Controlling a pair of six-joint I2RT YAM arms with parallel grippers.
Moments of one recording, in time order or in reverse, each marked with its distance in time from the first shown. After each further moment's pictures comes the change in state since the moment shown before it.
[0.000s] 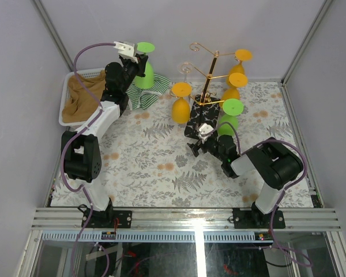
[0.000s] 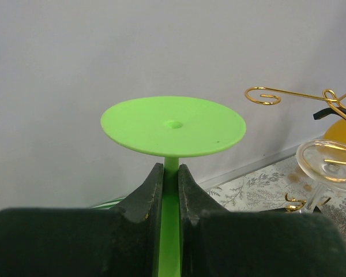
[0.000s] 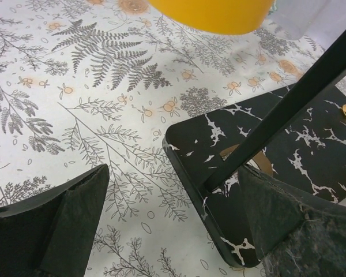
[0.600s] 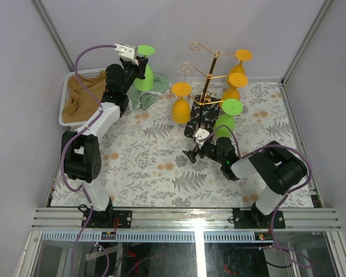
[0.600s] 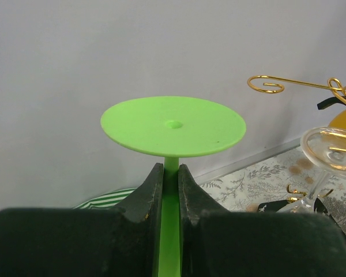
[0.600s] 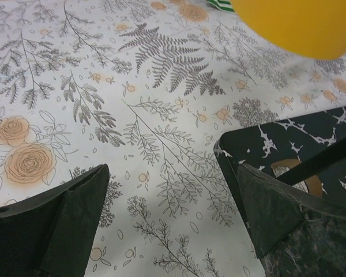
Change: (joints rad) left arm 0.000 -0.004 -0.028 0.000 0.000 0.006; right arm 0.049 -0.064 -0.018 -0.068 -0.124 0.000
